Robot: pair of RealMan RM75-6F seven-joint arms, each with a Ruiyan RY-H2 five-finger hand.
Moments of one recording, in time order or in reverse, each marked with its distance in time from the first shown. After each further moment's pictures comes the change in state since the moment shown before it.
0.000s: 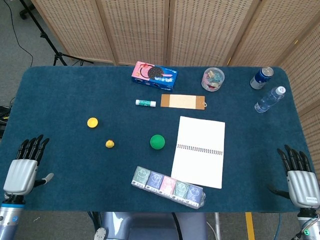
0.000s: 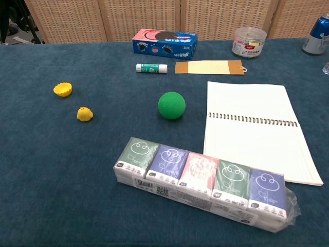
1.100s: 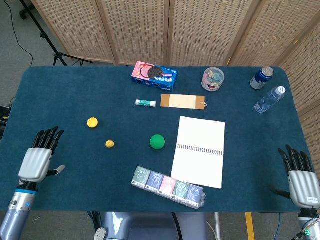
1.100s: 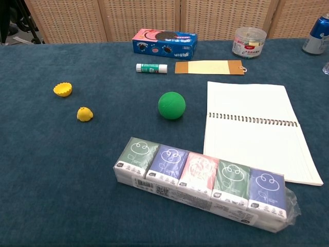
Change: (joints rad) left arm -0.114 0.009 -0.077 -0.095 -0.110 -0.164 0.106; right arm -0.003 0.000 0.003 0.005 0.004 0.001 0.007
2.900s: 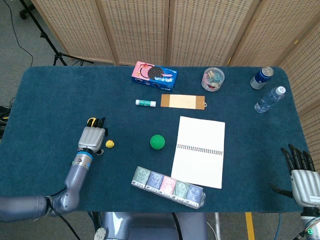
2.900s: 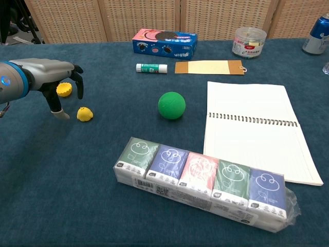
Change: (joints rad) left arm -0.630 -0.292 -0.053 0.111 -0.939 -0.198 0.539; right arm 0.003 0.011 0.006 0.013 0.013 -0.012 0.039
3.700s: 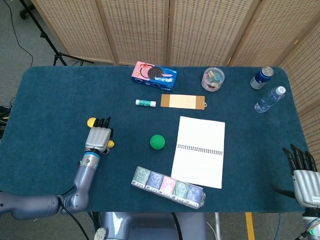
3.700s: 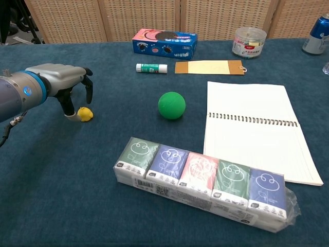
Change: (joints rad) left arm -0.017 -0.108 0.003 0.103 0.028 0.027 -0.001; right arm -0.004 0.008 0.001 0.002 0.003 0.005 0.023
